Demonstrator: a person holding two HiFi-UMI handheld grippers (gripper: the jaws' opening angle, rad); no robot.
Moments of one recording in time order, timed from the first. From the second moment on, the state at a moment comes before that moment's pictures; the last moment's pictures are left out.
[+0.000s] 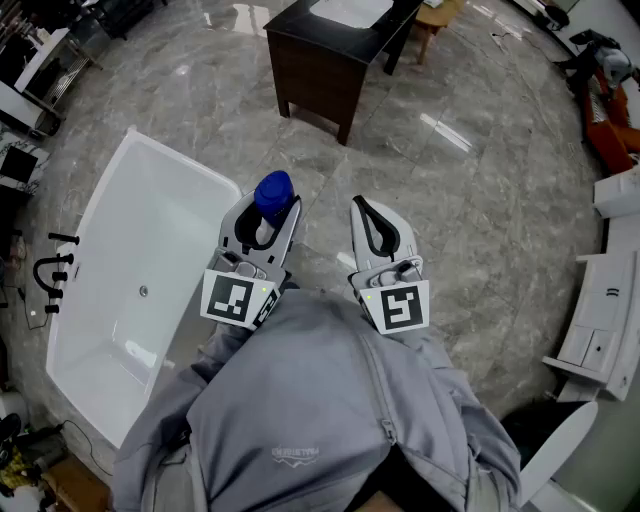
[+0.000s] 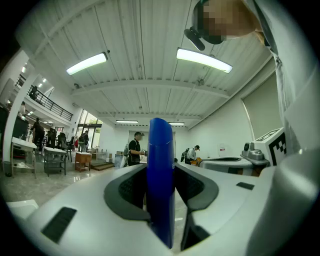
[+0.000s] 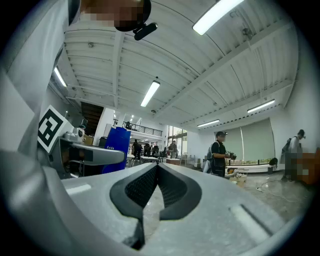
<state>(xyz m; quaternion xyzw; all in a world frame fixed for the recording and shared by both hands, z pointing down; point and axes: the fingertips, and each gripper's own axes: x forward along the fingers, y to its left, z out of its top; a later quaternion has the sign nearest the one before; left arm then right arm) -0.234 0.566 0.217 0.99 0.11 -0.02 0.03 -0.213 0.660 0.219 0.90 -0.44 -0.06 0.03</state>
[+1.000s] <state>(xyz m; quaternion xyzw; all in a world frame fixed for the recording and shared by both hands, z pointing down) -0.217 0.520 0.243 1.00 0.07 0.00 0.04 -0.188 0.624 0.249 0.88 -0.48 -0.02 0.01</state>
